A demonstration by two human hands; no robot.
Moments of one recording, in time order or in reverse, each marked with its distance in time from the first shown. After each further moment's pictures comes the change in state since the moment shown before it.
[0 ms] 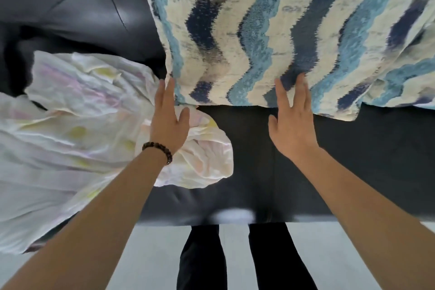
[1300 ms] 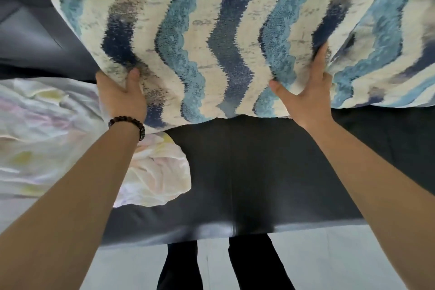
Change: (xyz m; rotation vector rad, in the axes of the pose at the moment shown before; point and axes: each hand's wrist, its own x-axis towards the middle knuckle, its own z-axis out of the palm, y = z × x) left_hand 0.070 0.080 0.049 -0.143 0.551 -0.263; right_hand 0.046 0.143 -0.053 0.647 0.211 0.313
